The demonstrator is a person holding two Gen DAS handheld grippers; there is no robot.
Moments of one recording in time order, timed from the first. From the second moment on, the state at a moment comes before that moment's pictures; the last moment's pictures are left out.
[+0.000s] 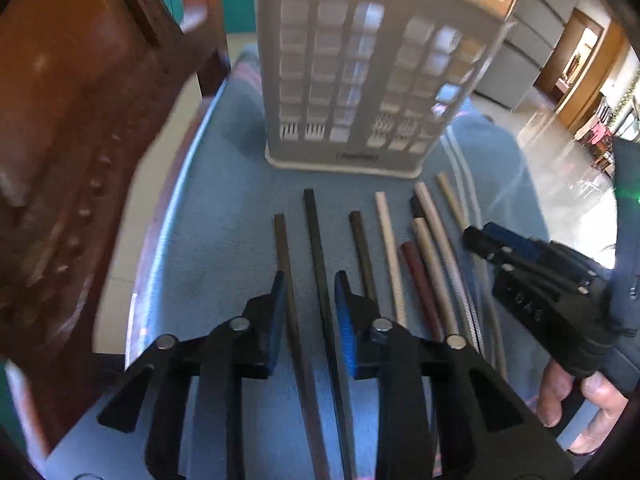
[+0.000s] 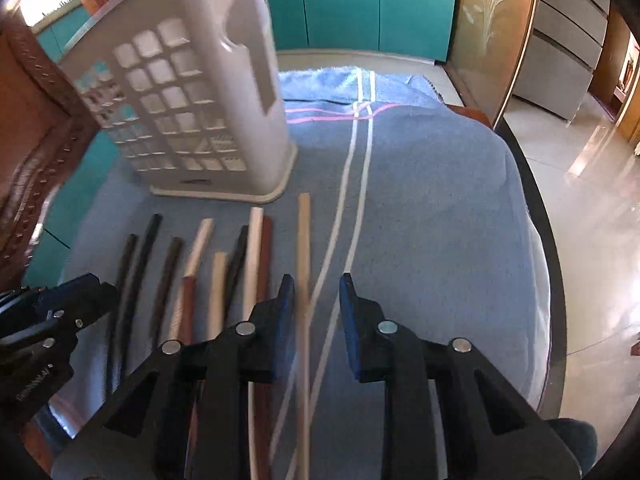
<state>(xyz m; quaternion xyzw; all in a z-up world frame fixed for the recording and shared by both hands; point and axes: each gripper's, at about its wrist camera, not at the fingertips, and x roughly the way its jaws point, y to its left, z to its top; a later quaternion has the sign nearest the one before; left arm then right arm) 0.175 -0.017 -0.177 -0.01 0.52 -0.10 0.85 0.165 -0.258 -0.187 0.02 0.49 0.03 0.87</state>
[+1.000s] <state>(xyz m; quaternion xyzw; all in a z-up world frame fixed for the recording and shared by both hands) 0.236 -0.003 -0.175 -0.02 0.53 -0.11 0.84 0.192 -0.263 -0.177 0.01 0.47 0.06 0.88</state>
